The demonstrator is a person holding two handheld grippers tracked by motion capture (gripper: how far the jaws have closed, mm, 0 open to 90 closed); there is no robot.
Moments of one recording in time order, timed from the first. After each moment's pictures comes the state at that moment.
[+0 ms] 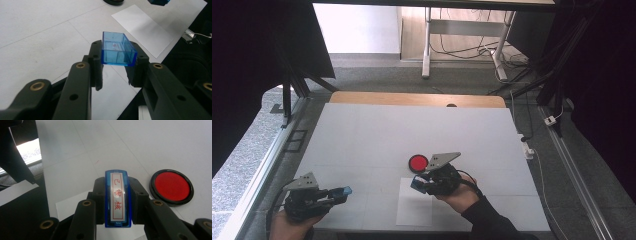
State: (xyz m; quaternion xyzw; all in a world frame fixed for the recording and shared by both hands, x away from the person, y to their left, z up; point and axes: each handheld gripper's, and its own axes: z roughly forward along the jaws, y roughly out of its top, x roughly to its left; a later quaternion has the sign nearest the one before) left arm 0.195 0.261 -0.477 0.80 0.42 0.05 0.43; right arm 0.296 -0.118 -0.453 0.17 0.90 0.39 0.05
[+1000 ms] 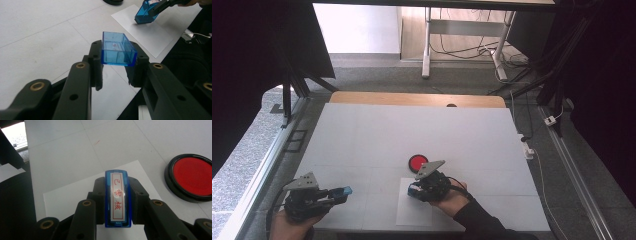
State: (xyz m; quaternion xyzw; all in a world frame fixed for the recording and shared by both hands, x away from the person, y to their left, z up) left arm 0.196 0.261 -0.477 0.80 0.41 0.04 0.43; right arm 0.295 -0.098 -0.491 0.15 0.93 0.34 0.05
